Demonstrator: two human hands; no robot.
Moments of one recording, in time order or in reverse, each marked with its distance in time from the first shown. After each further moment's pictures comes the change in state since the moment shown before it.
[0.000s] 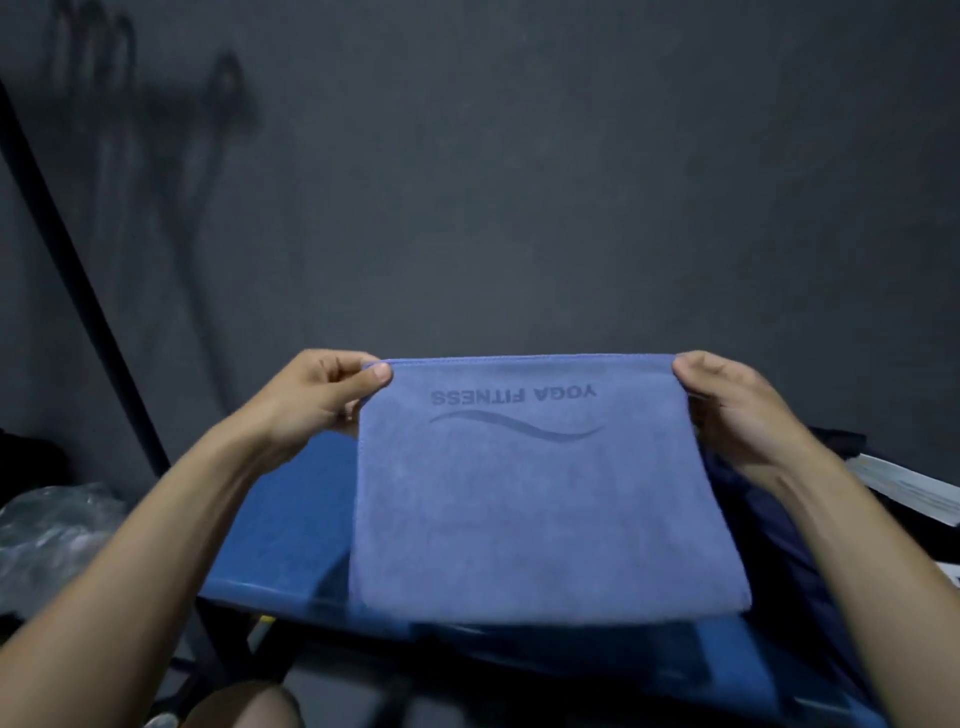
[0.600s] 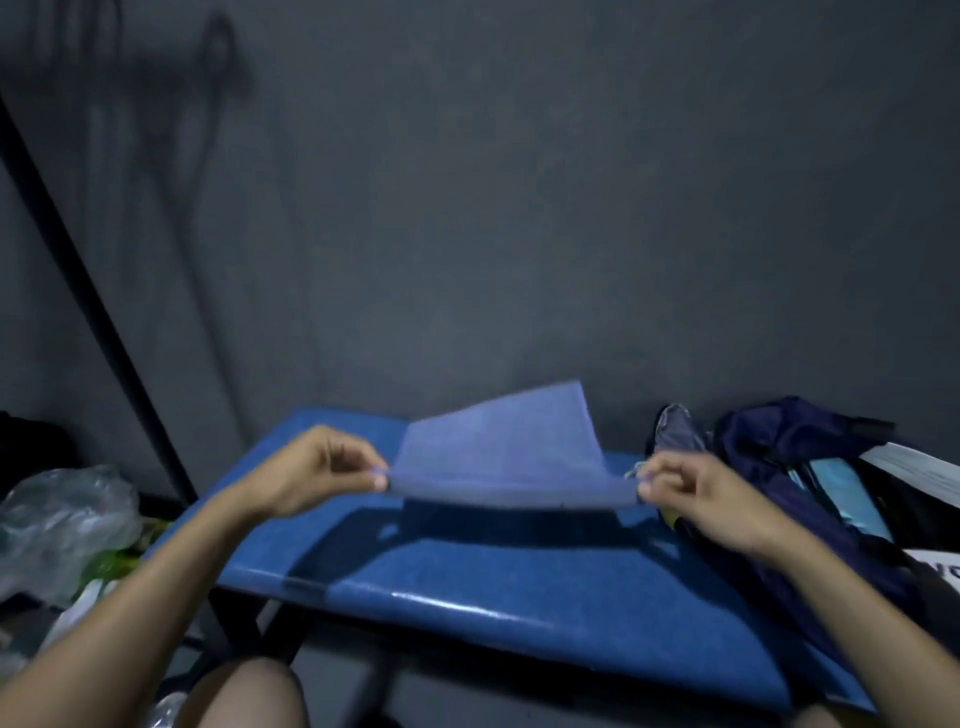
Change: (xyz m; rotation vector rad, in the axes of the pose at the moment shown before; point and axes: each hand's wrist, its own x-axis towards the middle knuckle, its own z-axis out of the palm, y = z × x) left_hand -0.018 -0.109 -0.019 0.243 -0.214 -0.038; right_hand -0.012 0.109 -0.031 -0.585 -0.306 0.008
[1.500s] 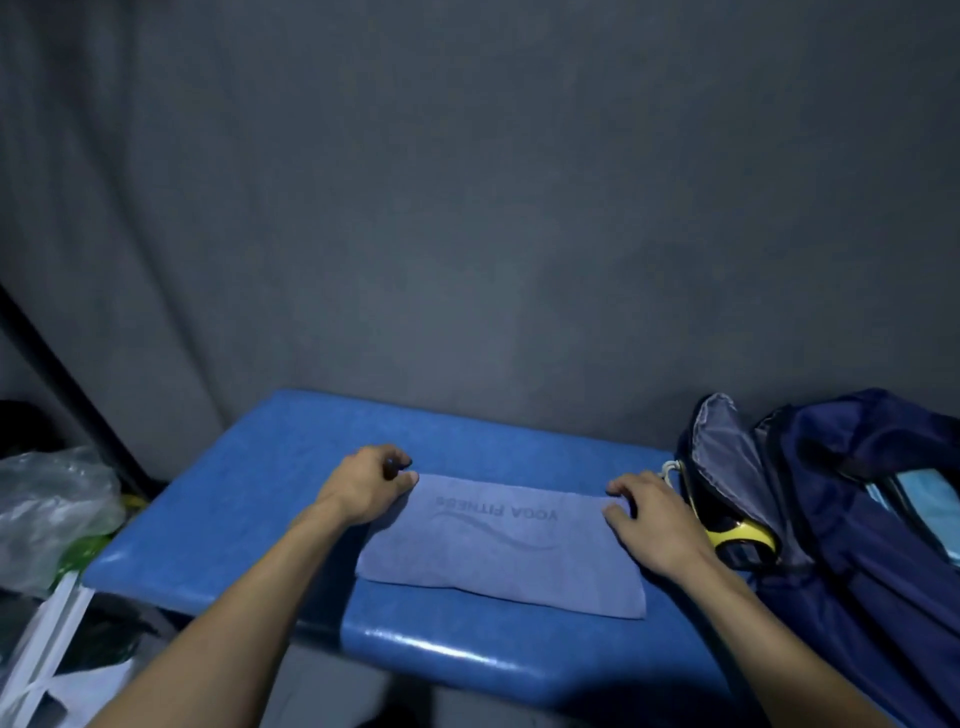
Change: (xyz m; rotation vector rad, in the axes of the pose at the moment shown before) left_hand 0.114 -0.118 0.073 0.366 0.209 -0.455; right_hand 0.087 0.095 0.069 -0.614 0.119 0.313
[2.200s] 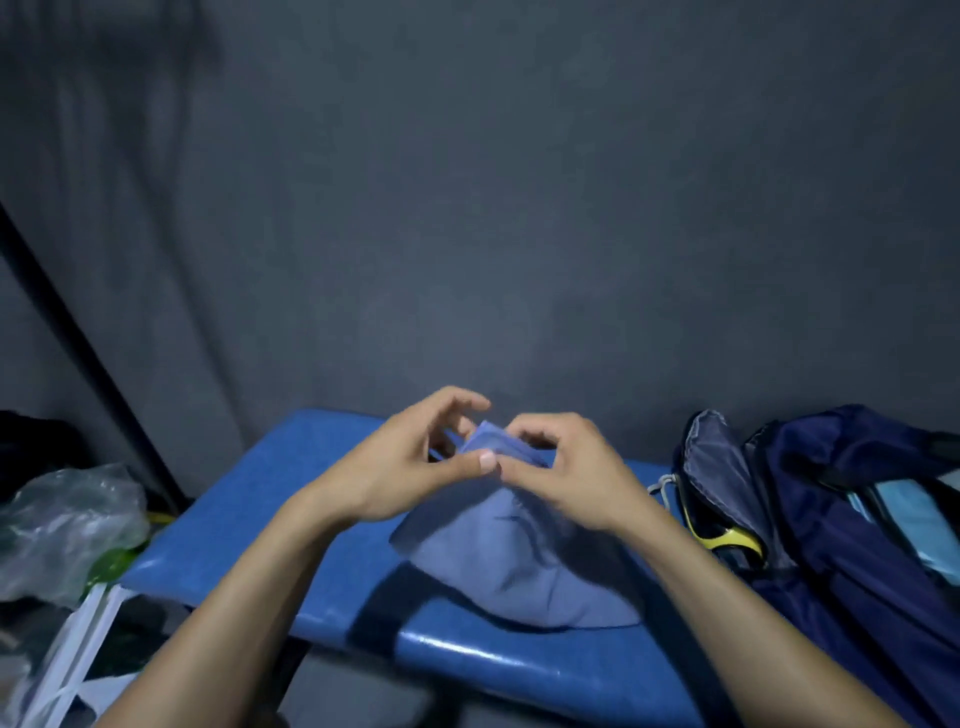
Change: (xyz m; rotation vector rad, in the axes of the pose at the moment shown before) left_hand -0.113 0.129 -0.092 -0.355 -0.150 0.572; right_hand -0.044 -0.142 -0.083 0.579 0.004 -0.611
